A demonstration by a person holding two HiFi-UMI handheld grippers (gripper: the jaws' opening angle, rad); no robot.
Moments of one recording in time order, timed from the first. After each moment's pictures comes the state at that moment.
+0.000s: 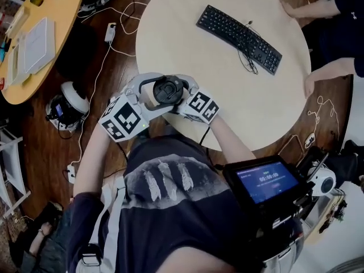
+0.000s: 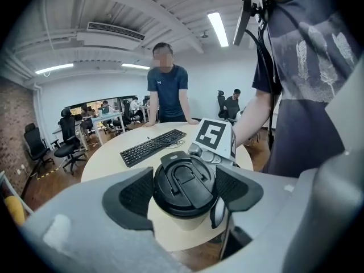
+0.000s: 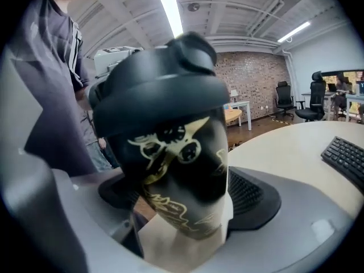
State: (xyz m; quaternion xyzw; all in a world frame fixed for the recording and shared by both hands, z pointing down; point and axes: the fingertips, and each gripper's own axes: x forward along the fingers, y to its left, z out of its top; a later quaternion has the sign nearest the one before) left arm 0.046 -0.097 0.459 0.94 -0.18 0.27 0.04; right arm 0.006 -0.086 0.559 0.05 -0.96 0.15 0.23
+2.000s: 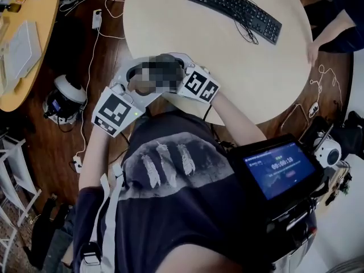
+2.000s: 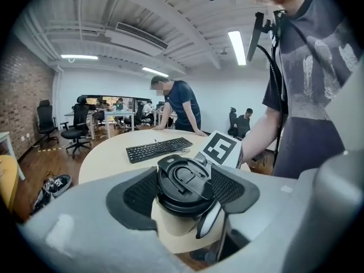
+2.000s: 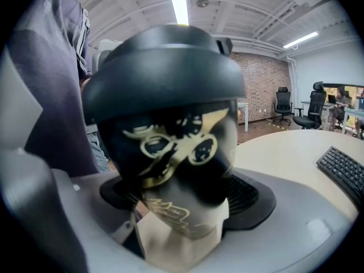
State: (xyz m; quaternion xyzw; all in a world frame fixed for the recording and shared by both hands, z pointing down) left arm 0.038 -0.092 0.439 0.95 -0.24 0.19 0.11; right arm 0.004 -0.074 0.554 0.06 -0.96 0.10 0.26
